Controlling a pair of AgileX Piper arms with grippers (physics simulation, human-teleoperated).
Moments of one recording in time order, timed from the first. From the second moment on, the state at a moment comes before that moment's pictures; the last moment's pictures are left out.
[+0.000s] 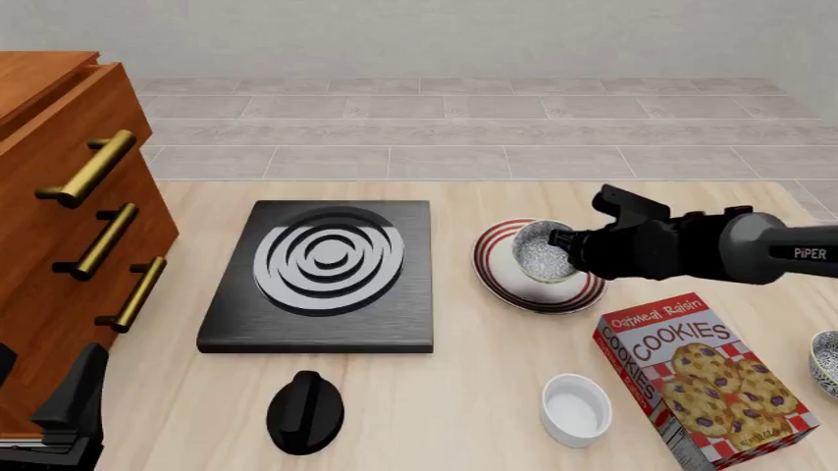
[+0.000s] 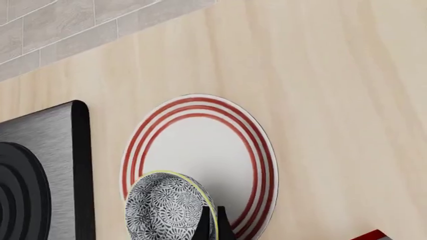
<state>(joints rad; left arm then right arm) 0.00 0.00 0.00 0.00 0.00 0.15 1.80 -0.98 0.09 0.45</state>
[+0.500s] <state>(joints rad) 0.00 0.00 0.00 0.00 0.00 0.13 1.90 -1.02 0.05 0.43</state>
